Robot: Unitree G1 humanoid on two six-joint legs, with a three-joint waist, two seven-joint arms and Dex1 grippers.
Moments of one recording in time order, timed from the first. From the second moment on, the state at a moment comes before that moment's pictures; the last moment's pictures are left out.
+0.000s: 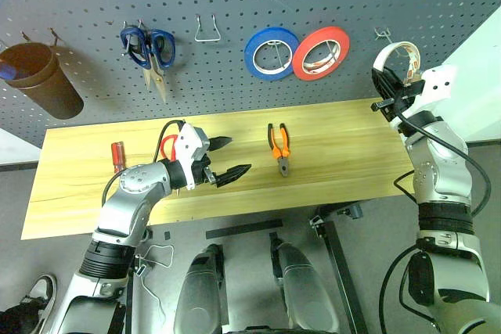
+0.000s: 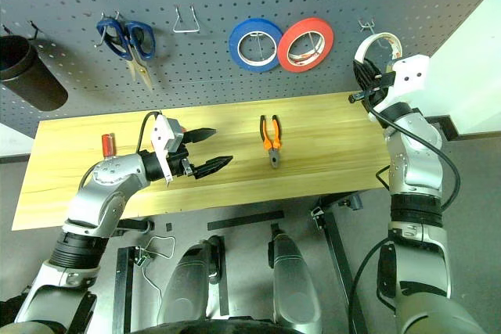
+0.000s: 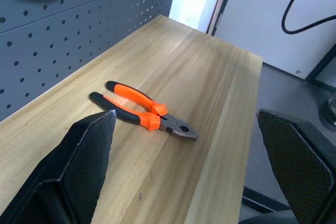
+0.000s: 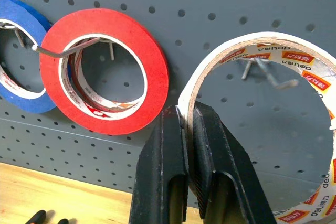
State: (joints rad) left arm -0.33 0.45 -0.06 -0.11 -0.38 0.35 -0.87; right arm -0.63 -0.49 -0.27 0.38 0.32 -0.02 0.54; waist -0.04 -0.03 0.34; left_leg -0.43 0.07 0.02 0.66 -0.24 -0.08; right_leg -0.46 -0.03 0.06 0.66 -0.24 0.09
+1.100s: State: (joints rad) left arm -0.32 0.46 -0.04 -0.18 -0.40 0.39 -0.82; right arm -0.95 -0.40 -0.23 1.01 0.19 -0.30 0.47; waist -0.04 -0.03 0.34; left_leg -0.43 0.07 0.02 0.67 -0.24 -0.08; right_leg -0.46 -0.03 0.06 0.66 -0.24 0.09
